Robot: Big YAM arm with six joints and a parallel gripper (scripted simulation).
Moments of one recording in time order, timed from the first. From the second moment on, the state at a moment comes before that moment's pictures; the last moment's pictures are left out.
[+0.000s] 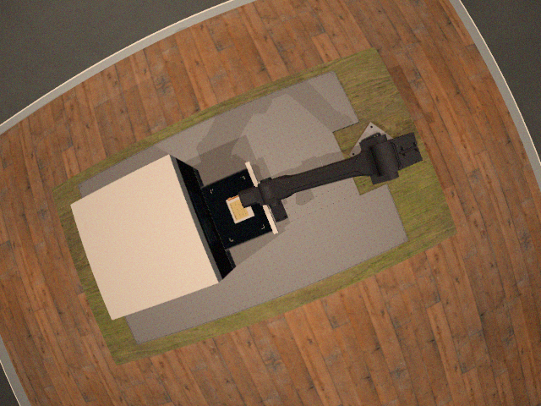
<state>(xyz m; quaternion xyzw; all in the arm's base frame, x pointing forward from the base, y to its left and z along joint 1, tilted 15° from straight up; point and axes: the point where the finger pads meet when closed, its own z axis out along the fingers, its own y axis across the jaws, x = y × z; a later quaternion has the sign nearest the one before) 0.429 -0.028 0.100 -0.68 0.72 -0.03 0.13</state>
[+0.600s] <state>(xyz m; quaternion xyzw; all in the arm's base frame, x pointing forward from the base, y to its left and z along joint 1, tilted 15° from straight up) 0.427 -0.027 0.098 -0.68 0.72 -0.03 0.12</state>
